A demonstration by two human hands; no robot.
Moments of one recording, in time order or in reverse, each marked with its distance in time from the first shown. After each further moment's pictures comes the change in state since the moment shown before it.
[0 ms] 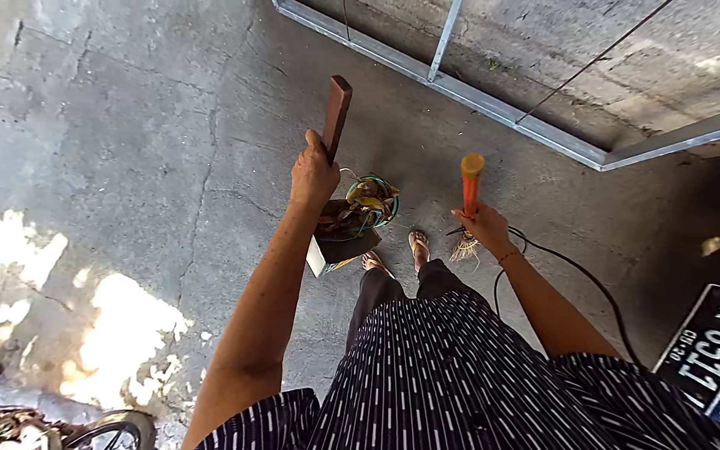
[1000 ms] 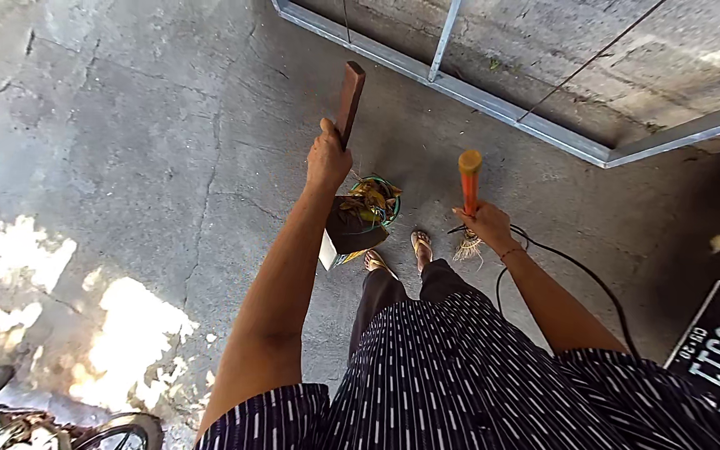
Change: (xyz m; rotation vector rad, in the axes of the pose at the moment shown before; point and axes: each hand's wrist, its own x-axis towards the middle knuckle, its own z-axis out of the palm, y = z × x) left_hand 0.024 0.015 0.014 -0.029 -0.024 0.030; right_hand -0.004 0.001 0.000 -0.015 0.030 -0.030
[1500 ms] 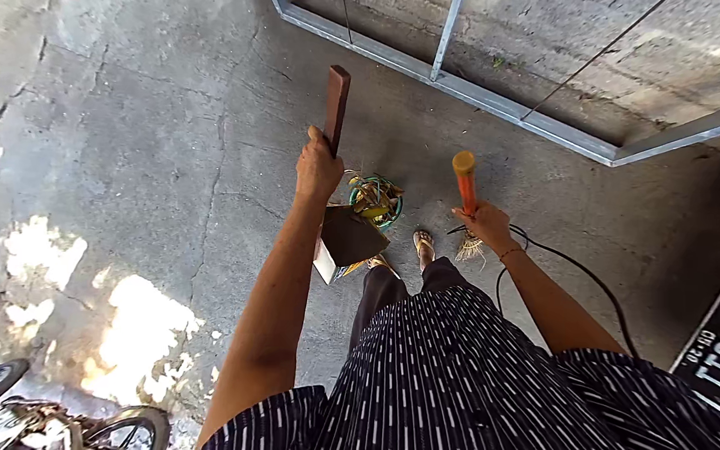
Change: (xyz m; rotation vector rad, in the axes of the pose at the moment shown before) left_hand -0.021 0.001 -0.013 0.015 0.036 -0.074; right_hand 0.004 0.002 -0.001 -0.011 -0.030 -0.008
